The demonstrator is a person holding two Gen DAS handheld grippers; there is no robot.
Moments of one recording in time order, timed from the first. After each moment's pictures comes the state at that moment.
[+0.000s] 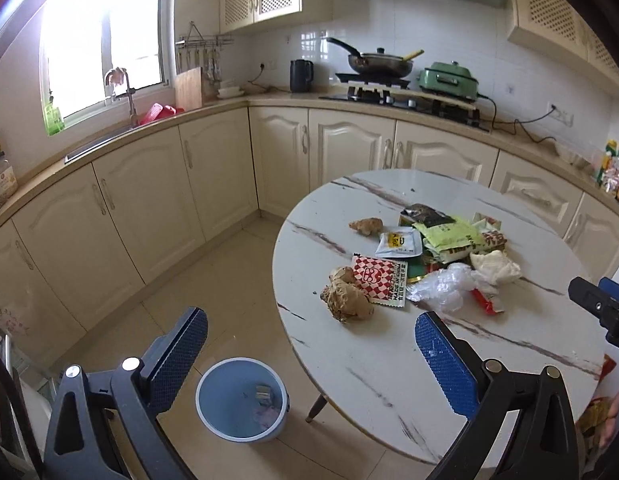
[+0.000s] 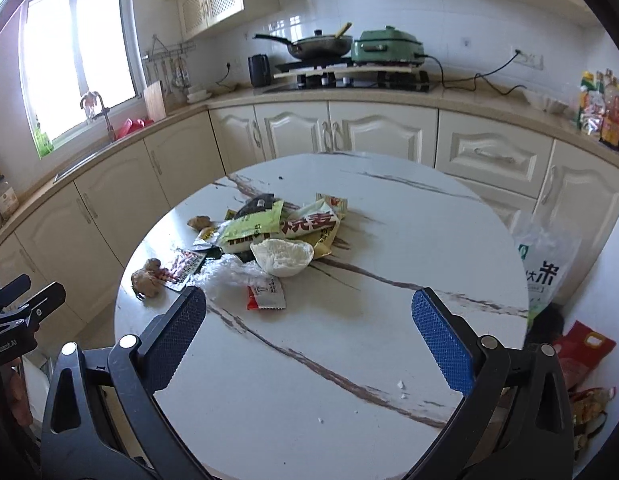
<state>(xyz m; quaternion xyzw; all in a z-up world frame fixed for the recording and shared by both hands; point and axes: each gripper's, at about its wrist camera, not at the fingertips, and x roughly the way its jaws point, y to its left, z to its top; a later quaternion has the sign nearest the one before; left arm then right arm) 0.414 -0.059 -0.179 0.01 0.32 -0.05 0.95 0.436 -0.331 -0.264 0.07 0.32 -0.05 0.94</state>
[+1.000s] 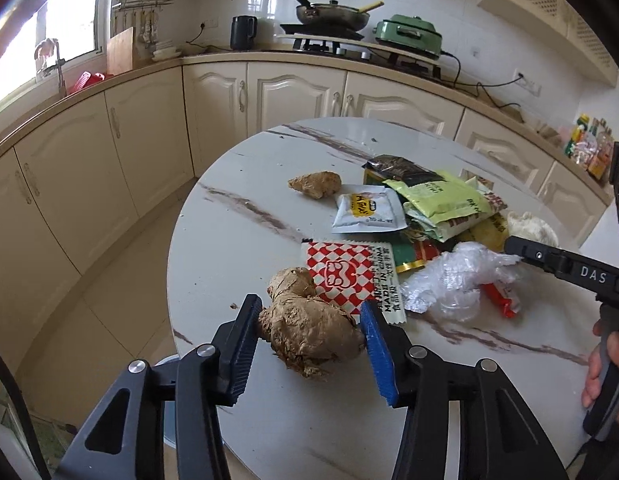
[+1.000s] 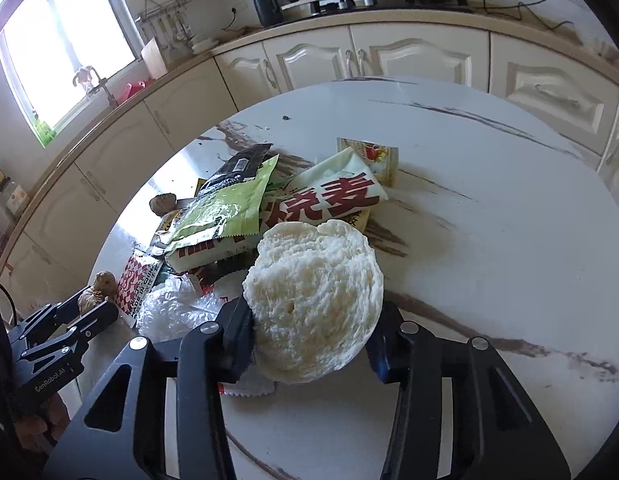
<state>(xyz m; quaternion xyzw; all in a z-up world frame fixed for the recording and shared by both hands) 0.570 -0.074 -0.241 0.00 0.37 -0.17 0.91 0.548 -0.353 -0.326 0.13 0.39 0.00 0.91</state>
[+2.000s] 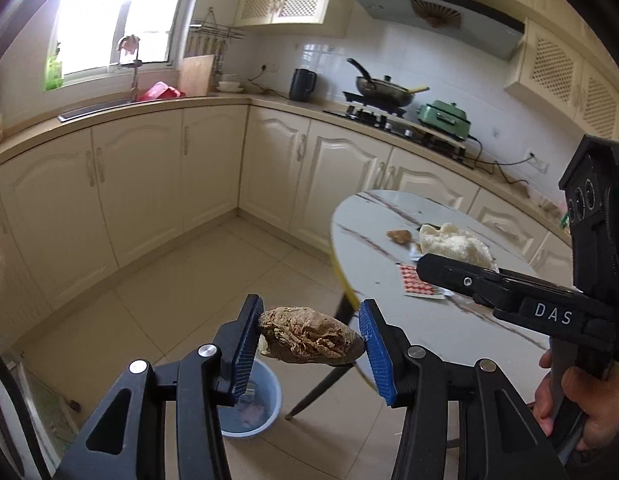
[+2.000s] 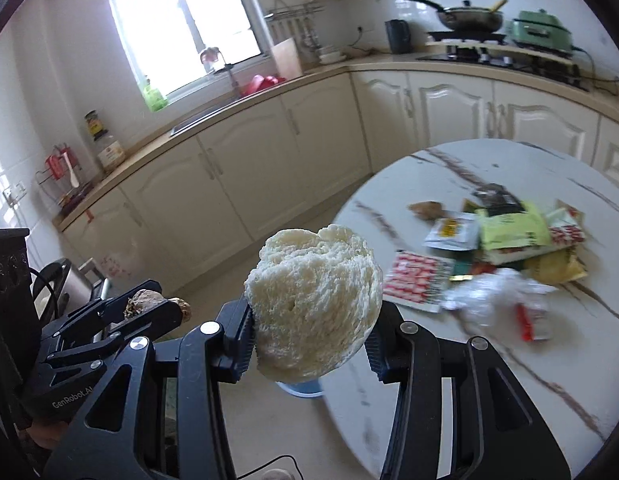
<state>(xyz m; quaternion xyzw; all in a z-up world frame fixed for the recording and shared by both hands) 0.425 0.134 -0.180 -0.08 0.30 -0.11 0.94 0.510 -0.117 -0.261 0.06 0.34 0.21 0.91</state>
